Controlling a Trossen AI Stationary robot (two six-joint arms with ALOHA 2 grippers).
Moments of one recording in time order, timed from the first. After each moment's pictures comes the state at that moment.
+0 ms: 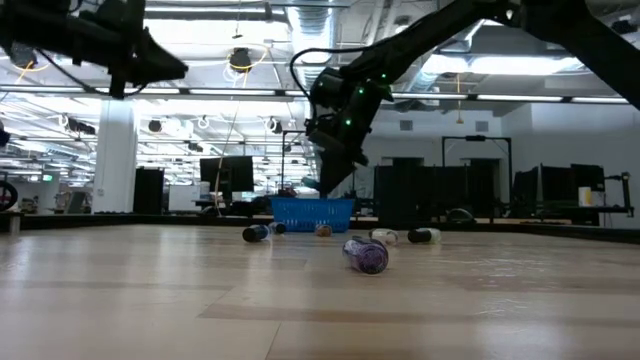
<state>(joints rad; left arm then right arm) 0.45 0.30 0.32 -0.04 -0.23 -0.27 -0.48 2.17 1.79 -0.70 -0.03 -0.09</state>
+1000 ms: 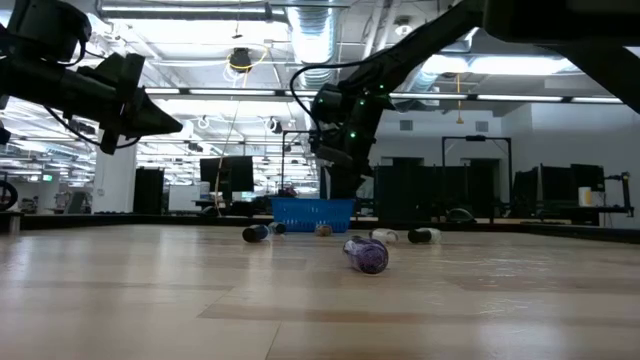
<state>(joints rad) 0.45 0.23 0.07 0.00 -0.21 -0.43 -0.50 2.21 1.79 -0.78 -0.03 -0.11</state>
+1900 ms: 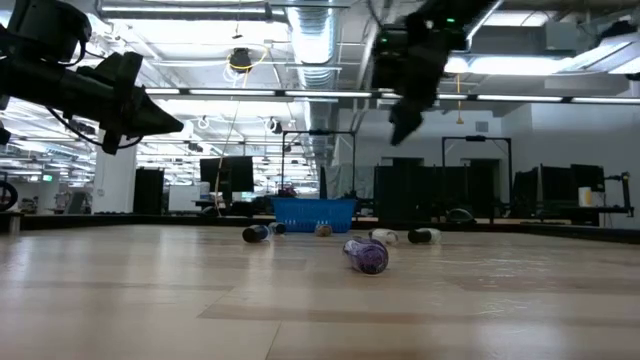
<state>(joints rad) 0.45 0.23 0.07 0.00 -0.17 -0.42 -0.47 1.68 1.41 -0.98 -0.39 -0.38</state>
